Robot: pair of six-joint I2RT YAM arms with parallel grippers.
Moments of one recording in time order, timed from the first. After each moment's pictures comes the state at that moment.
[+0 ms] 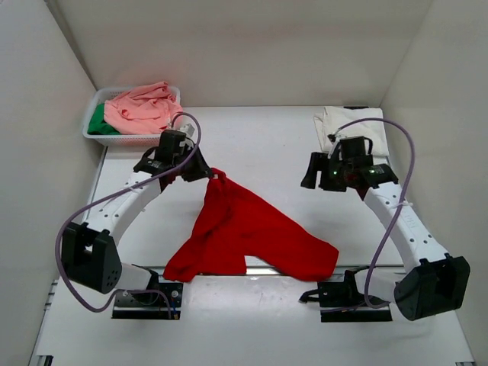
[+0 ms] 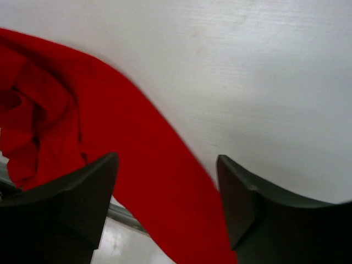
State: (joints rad) left arm -0.34 1.39 1.09 -0.44 0.20 -0.58; right arm 0.23 1.19 1.06 -0.72 -0.24 0.31
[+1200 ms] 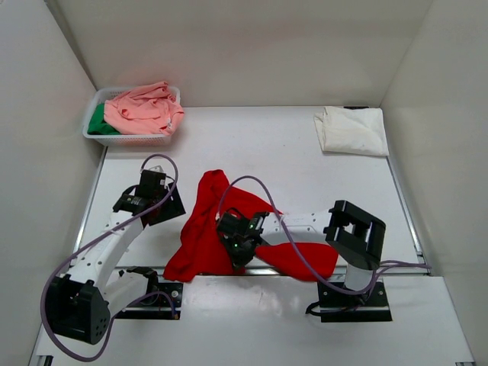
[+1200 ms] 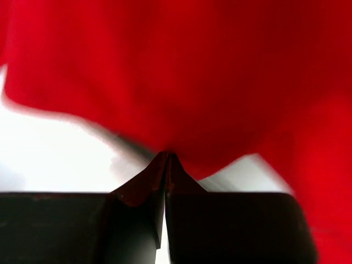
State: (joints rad) left arm -0.24 1.03 0.73 -0.71 -0.09 -0.53; right arm 1.19 1.79 1.08 -0.48 -0.17 0.68
